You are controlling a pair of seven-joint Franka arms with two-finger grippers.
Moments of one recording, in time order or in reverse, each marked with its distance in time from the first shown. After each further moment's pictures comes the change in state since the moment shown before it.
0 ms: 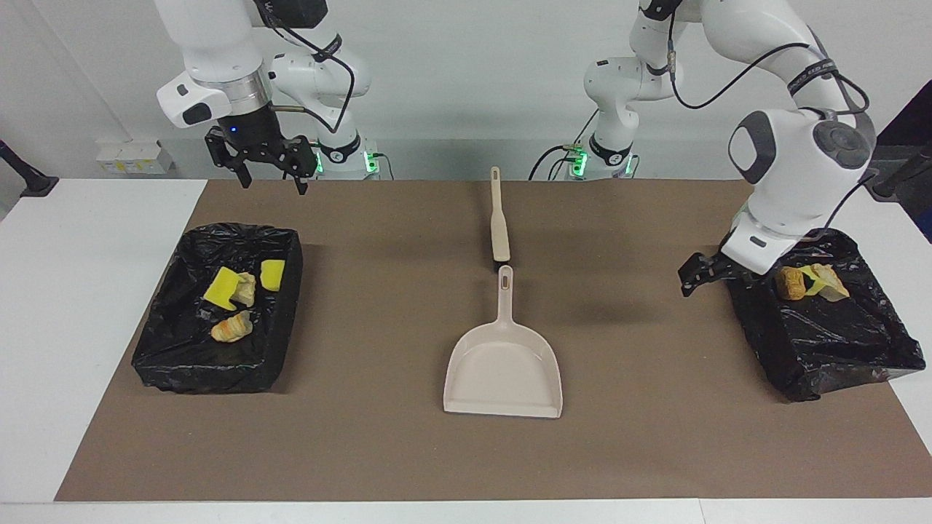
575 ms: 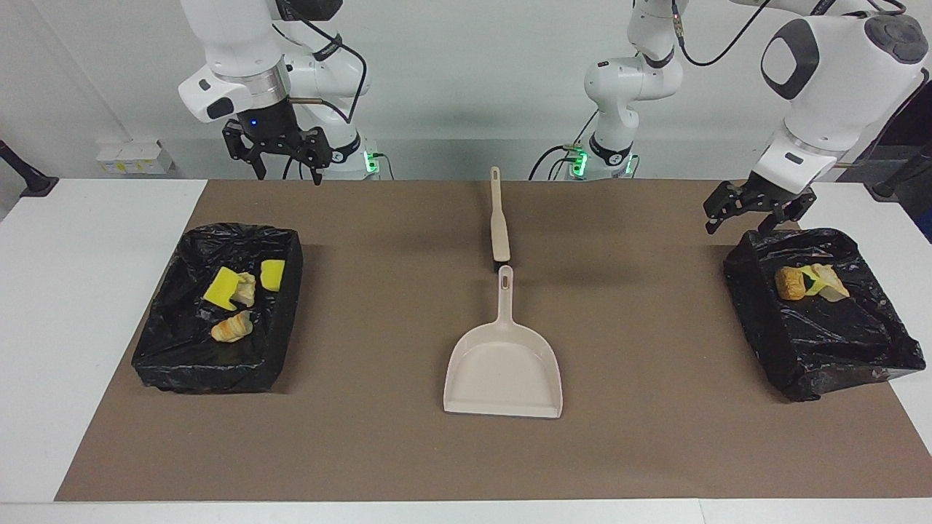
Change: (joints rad) left arm 0.019 -0.154 -0.021 0.027 0.000 -0.195 0.015; right arm 0.041 -0.034 0.007 -0.035 0.007 -0.032 -0.004
